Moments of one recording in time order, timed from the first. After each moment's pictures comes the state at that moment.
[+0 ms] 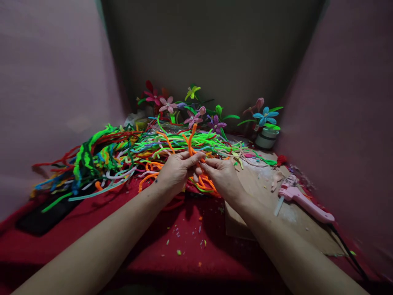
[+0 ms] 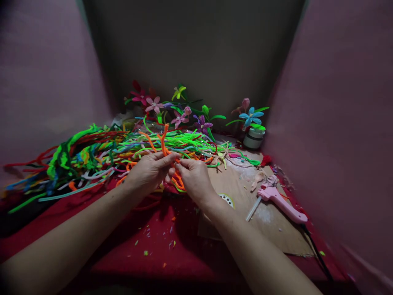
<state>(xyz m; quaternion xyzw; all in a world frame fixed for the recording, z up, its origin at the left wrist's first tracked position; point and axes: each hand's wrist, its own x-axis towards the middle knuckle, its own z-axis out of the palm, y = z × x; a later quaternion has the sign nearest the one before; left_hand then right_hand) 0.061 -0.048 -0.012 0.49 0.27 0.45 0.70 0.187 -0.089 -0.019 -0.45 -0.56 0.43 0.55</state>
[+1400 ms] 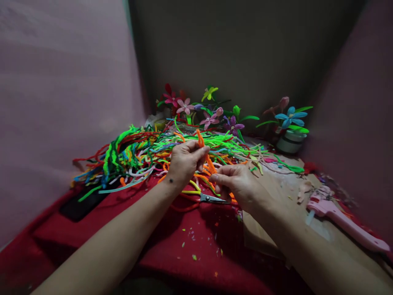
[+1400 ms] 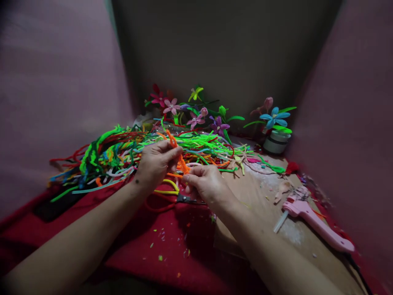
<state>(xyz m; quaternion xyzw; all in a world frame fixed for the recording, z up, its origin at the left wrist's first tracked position) 0.047 -0.039 0.005 0.60 0.34 0.56 0.46 0.180 -0.093 -0.012 -0.47 -0.49 0.57 0.46</state>
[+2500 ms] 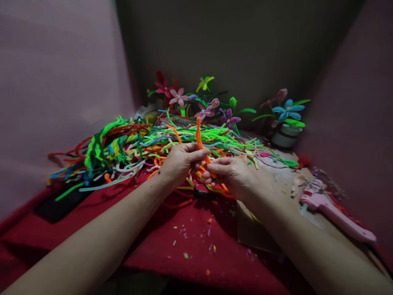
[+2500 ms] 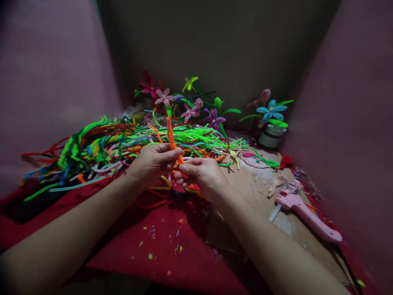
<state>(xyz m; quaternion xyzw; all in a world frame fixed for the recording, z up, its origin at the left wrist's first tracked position) 0.046 -0.034 -0.013 0.54 0.35 0.45 0.62 0.193 -0.075 -0.025 -0.39 -0.38 0.68 0.49</state>
